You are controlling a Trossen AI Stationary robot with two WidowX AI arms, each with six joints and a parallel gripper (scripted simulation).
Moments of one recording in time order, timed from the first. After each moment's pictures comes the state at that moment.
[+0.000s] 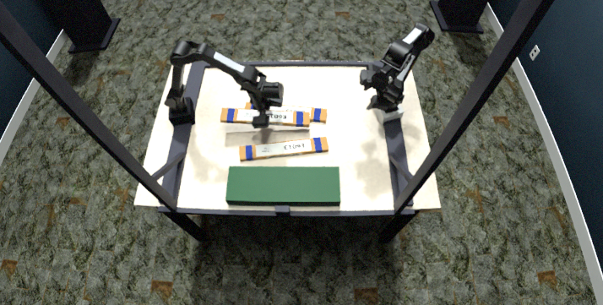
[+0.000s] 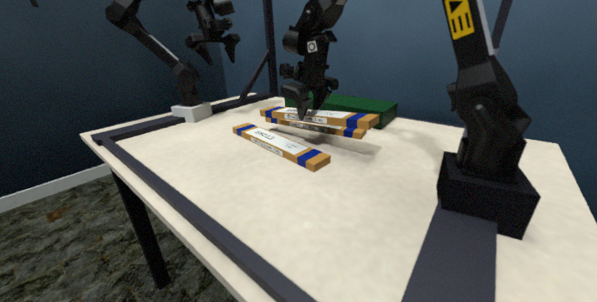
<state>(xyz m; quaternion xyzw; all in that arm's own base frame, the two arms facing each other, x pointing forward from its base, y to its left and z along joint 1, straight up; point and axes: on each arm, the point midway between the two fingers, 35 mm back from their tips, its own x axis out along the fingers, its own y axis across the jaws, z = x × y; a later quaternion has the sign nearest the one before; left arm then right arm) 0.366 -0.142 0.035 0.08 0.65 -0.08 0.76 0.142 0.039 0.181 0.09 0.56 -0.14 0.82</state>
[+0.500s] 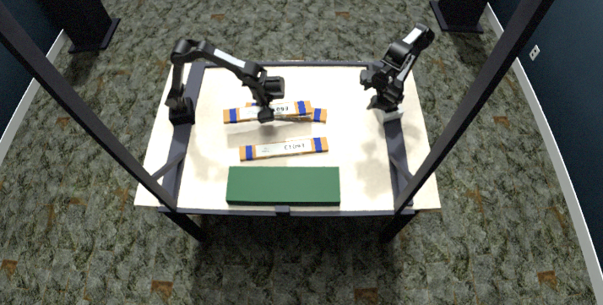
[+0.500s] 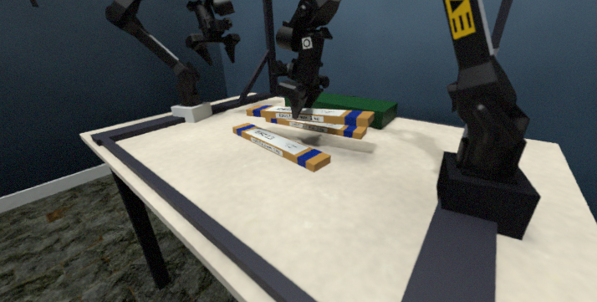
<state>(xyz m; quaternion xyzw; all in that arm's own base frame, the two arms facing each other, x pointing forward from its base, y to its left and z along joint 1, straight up) 0.378 -0.124 0.043 0.02 0.64 -0.01 0.77 0.142 0.039 0.181 0.09 0.56 -0.14 0.82</state>
